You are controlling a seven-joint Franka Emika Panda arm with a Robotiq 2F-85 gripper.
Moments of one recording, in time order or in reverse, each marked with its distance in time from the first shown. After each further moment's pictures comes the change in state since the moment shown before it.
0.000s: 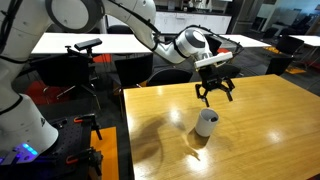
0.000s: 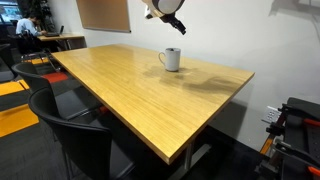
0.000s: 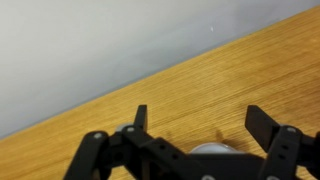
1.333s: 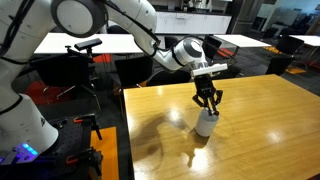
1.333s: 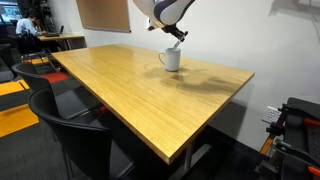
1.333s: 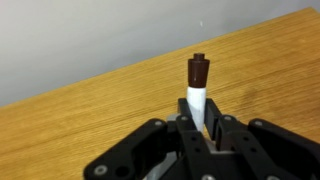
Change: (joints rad) arm -0.008 0.042 0.015 -0.034 -0.001 0.004 -0.041
